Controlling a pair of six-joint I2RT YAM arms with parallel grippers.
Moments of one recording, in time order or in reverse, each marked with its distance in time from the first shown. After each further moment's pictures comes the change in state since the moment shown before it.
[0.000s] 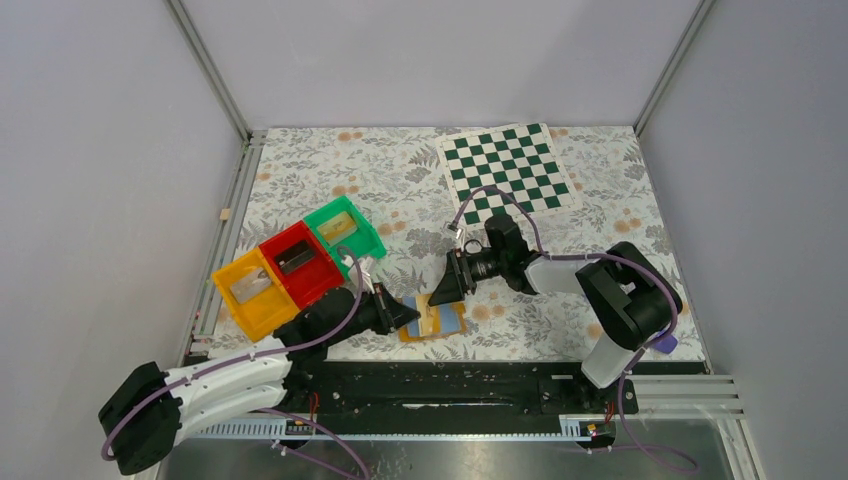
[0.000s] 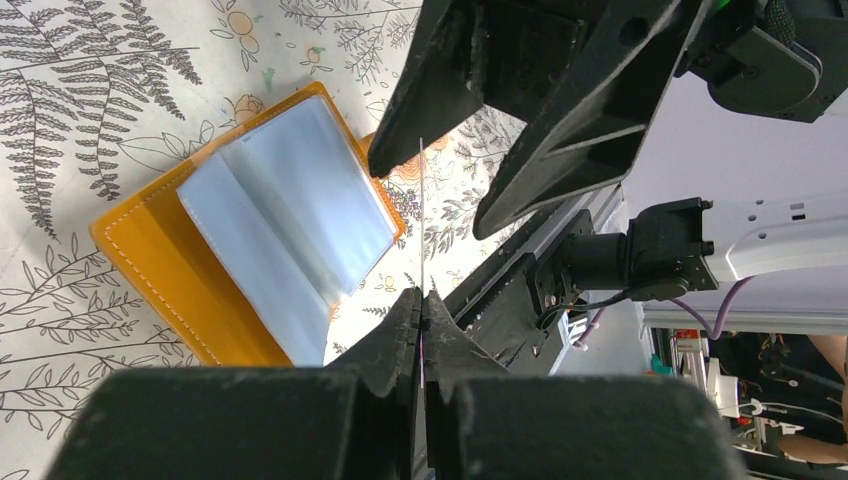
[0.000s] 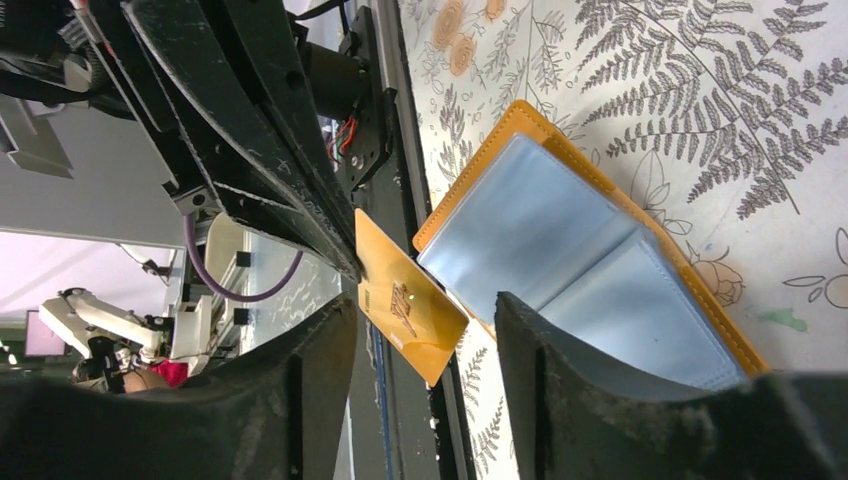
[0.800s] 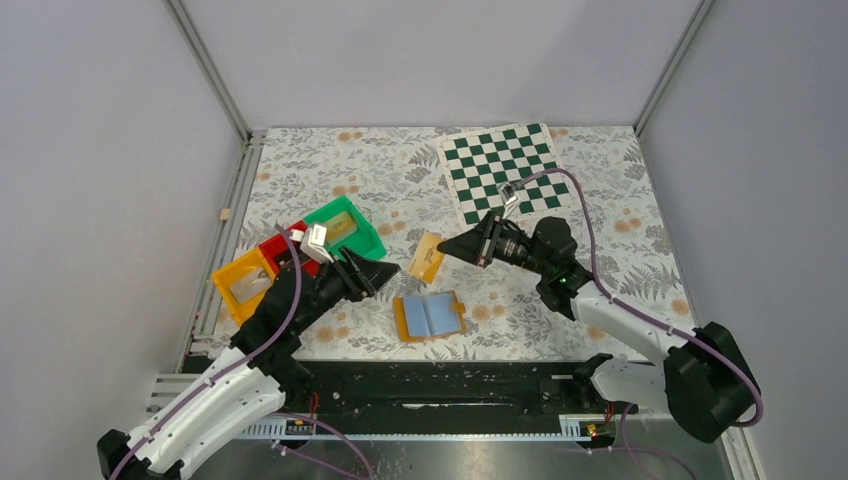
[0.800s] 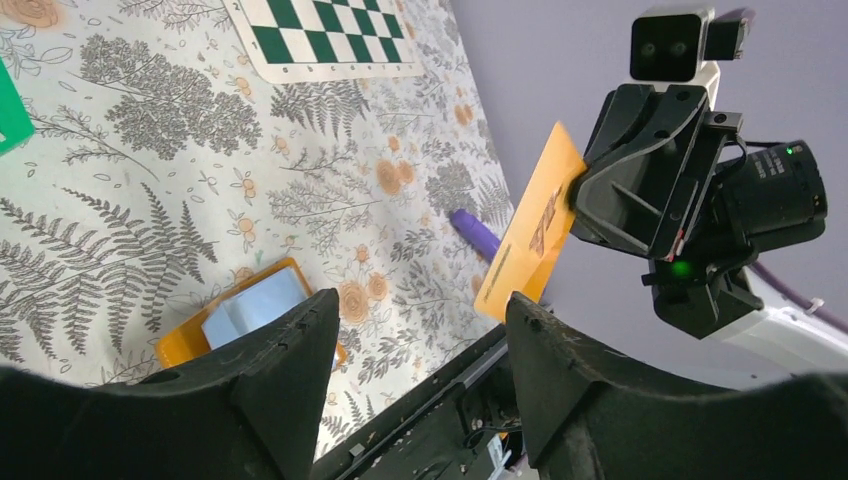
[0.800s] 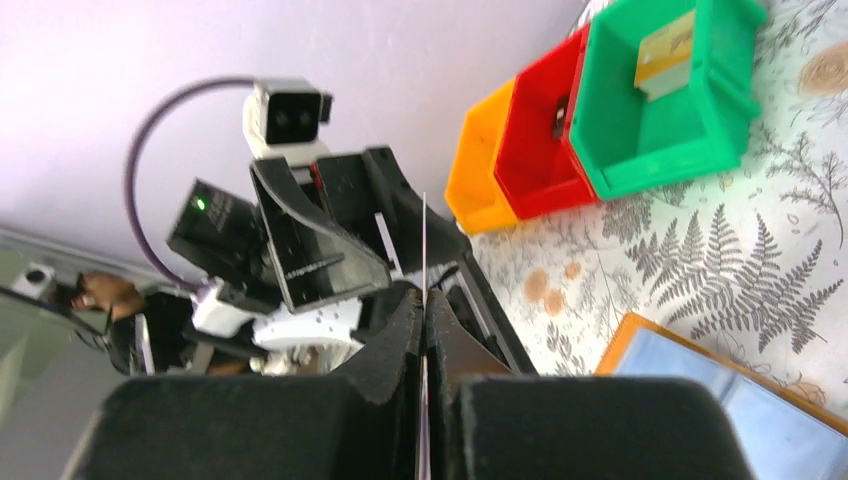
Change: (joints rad) left arm 0.201 -0.262 0.246 -0.338 -0.052 0.014; right arm 0.002 -0.504 -0.106 0.180 0.463 0.526
